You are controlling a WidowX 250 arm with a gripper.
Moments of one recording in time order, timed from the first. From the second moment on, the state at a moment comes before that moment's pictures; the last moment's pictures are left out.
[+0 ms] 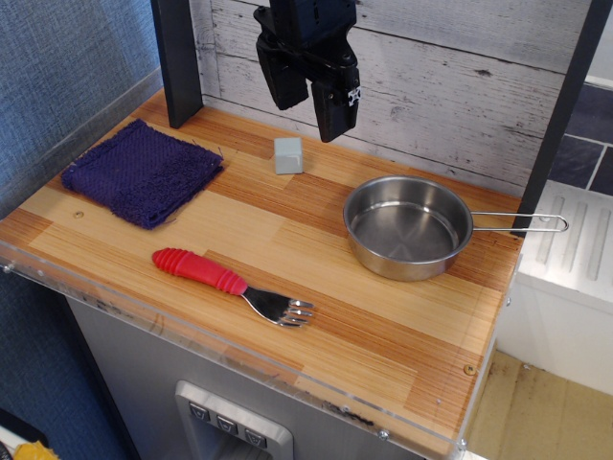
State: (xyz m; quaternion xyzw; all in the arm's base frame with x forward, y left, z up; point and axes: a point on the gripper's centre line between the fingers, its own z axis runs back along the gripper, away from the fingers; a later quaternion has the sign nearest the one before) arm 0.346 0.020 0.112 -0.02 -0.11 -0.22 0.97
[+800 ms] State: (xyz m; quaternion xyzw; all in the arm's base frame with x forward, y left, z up) arm 0.357 0.035 0.097 0.00 -0.10 -0.09 0.99
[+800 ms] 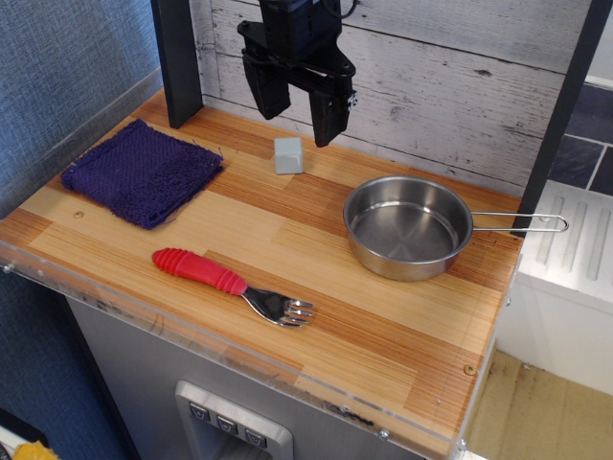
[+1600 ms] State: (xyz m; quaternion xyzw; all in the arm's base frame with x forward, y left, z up) arm 0.400 0.054 0.060 0.04 -0.08 0.20 0.98
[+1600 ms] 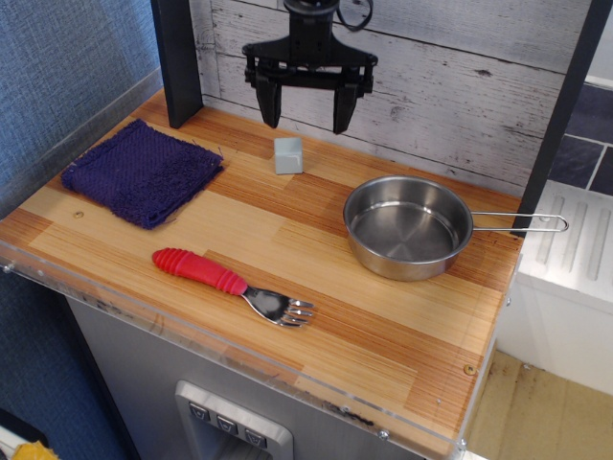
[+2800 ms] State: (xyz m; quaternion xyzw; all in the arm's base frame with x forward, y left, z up) arm 0.399 0.088 0.015 0.06 -0.08 0.17 0.98
